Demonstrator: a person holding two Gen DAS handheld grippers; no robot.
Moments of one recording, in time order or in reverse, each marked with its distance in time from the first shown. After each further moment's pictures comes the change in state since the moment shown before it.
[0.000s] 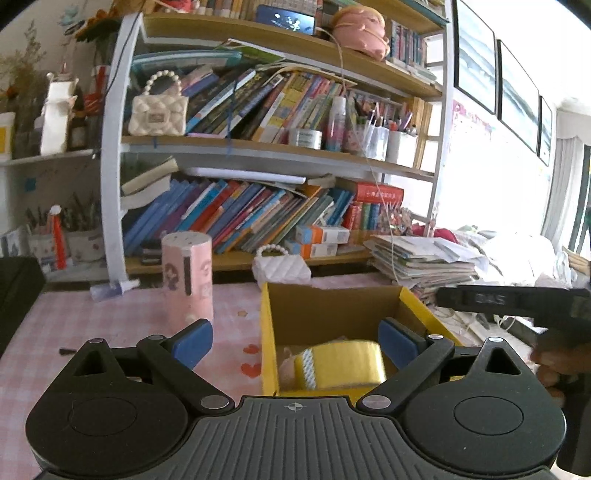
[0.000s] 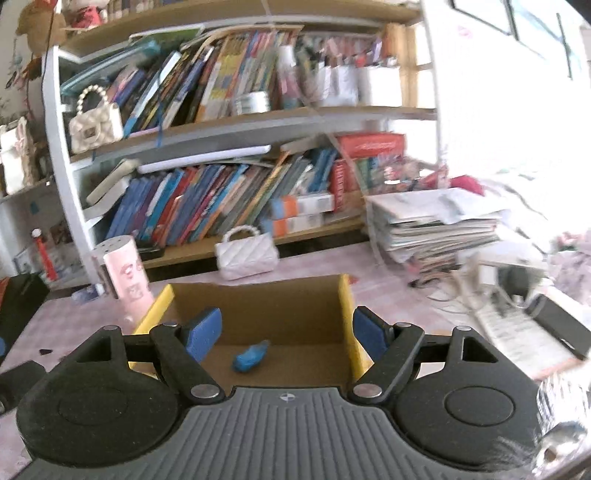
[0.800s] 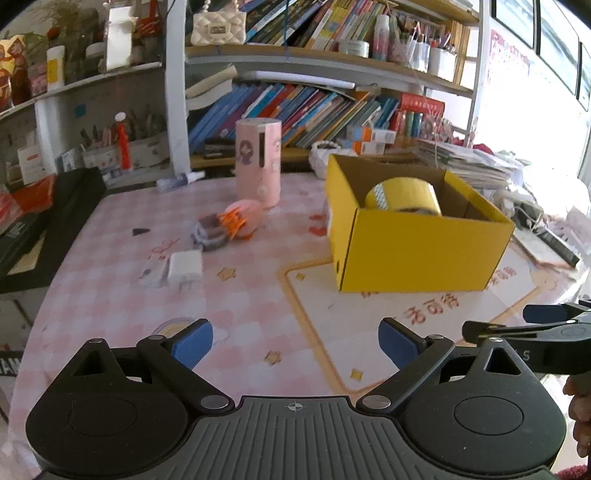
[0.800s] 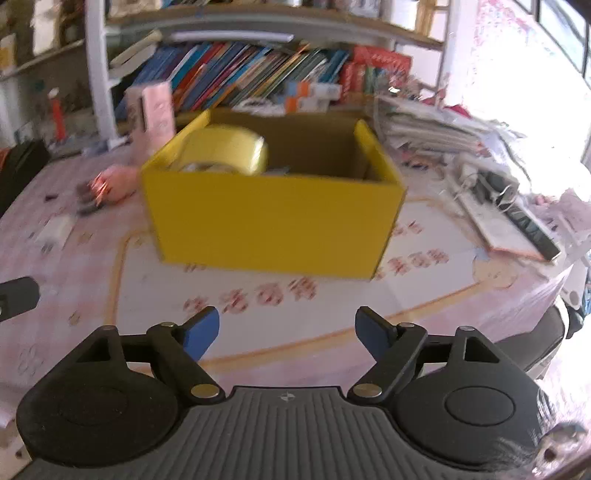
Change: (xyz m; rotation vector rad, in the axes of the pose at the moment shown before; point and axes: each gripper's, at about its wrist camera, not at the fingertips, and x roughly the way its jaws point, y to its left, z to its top) left arm -0.073 0.043 -0.078 -0.004 0.276 0.134; right arm -0.069 0.079 -0.131 -0.160 0.315 -0.056
